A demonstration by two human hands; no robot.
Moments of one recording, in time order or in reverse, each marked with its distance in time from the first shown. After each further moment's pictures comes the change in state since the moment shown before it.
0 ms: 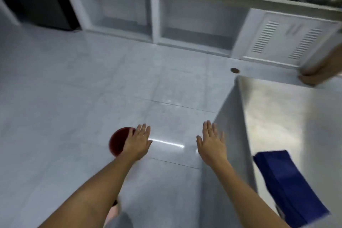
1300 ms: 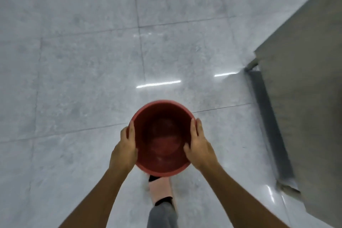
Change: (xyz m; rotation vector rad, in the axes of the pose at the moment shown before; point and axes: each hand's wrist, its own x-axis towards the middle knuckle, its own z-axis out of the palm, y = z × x) left_hand 0.176 -0.221 0.356 -0.249 -0.186 0.056; right_hand 0.140 -0.201 0.455 0.404 -0.323 0.389
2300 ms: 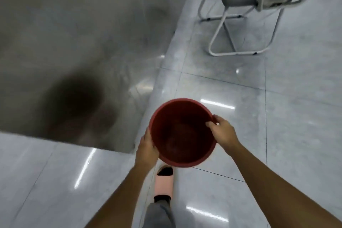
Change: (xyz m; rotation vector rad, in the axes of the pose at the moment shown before) left_hand -0.378 0.594 0.299 -0.096 -0.437 0.883; right_hand -0.498 0.633 -0.018 1.274 0.810 0.932
